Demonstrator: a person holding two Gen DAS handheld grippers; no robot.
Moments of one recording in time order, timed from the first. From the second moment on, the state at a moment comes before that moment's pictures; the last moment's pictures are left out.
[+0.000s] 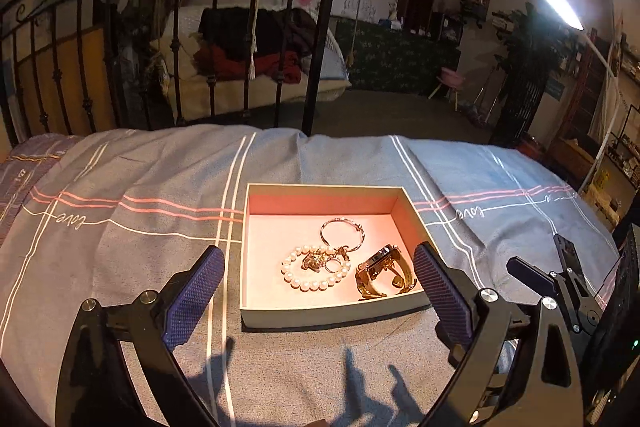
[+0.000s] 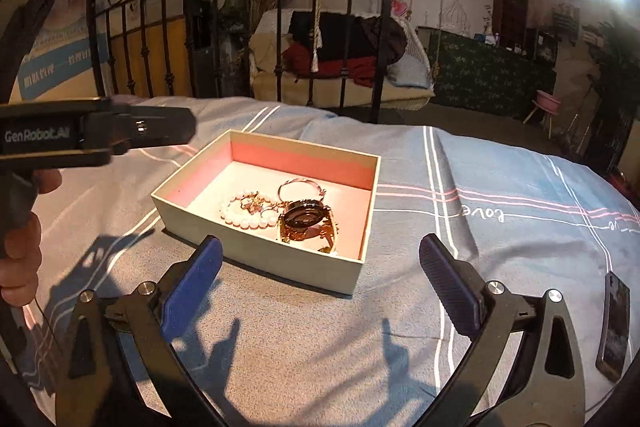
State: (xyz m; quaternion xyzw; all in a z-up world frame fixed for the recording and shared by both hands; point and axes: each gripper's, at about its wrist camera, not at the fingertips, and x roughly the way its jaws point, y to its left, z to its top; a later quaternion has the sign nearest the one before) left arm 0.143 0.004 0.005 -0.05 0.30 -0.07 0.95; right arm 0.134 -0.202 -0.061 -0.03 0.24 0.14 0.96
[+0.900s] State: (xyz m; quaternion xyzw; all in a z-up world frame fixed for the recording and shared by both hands) left arm 0.067 0.005 -0.001 -0.02 0.19 -0.03 0.98; right arm 0.061 -0.222 -0.031 0.01 0.07 0.13 0.99
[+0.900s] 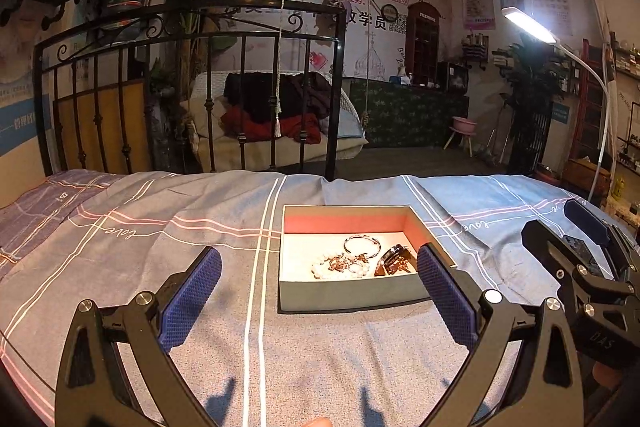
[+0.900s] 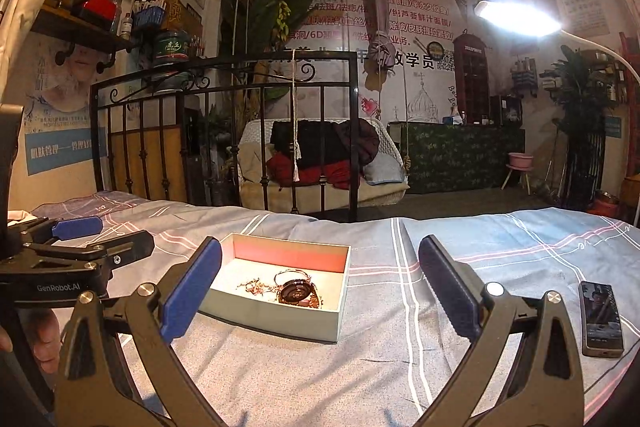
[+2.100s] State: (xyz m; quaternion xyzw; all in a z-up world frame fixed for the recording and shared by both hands) left arm 0.050 0.000 0.005 0.00 0.16 0.00 0.99; right arm 0.063 -0.229 -0.033 0.02 0.09 0.13 0.99
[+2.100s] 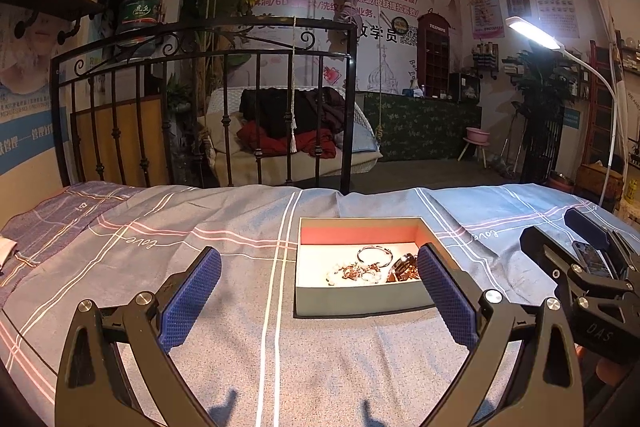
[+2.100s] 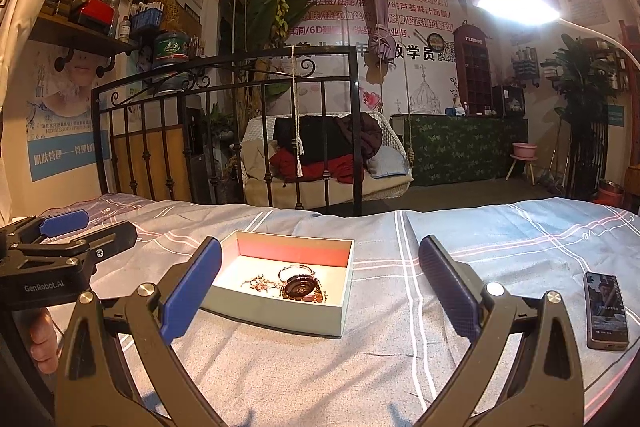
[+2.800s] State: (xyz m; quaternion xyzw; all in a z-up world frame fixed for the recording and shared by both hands) left arm 0.050 0.000 0.005 0.00 0.17 0.00 0.99; right arm 0.062 -0.228 -0.033 0.02 0.09 0.14 0.99
